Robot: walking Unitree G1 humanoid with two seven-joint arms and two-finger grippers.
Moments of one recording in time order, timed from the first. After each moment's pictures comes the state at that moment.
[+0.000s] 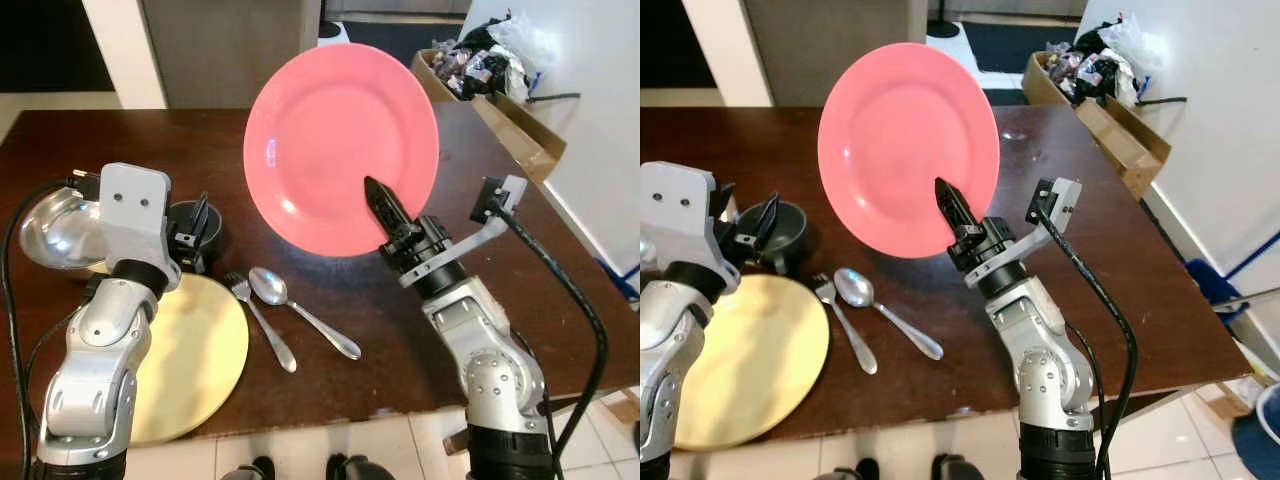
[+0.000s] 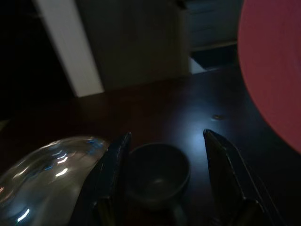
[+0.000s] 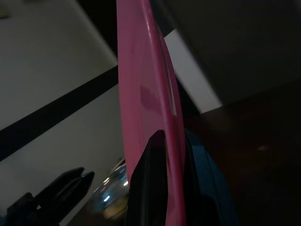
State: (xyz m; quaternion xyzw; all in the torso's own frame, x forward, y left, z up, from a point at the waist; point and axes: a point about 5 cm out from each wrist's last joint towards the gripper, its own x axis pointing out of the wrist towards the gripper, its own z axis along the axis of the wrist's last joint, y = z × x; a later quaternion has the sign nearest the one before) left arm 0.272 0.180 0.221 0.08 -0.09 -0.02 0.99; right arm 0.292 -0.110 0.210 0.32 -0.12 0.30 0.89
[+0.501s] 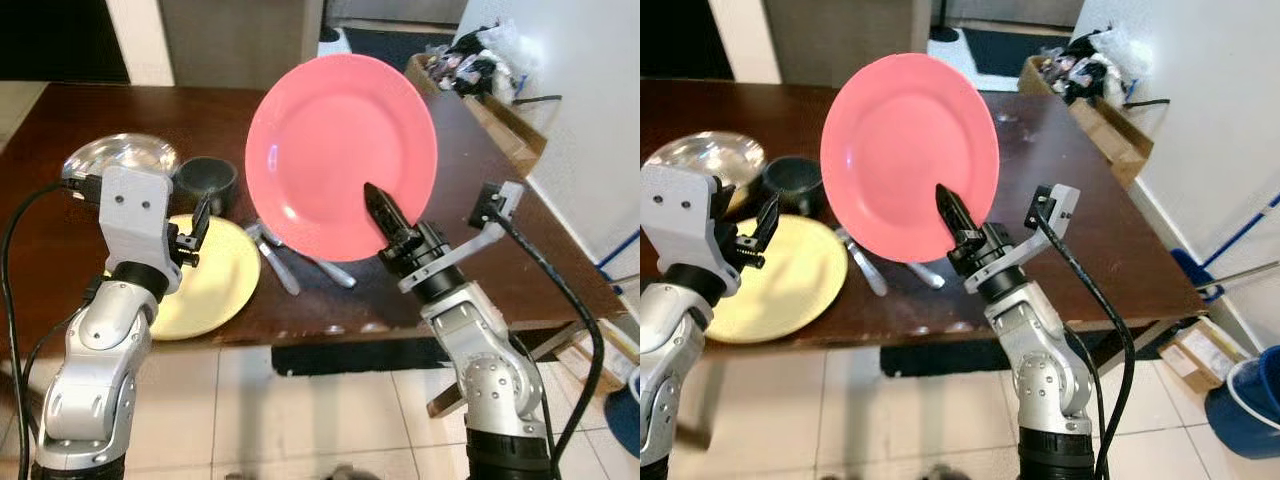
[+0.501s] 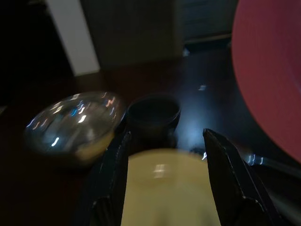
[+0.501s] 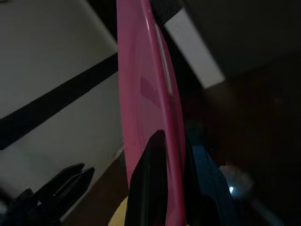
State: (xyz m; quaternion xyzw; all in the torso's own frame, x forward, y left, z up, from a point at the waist) left arm 0.271 0.181 0.220 0.08 -0.09 -0.02 0.99; right arm 0.293 -0.107 0.208 0.33 -0.12 0.30 0.89
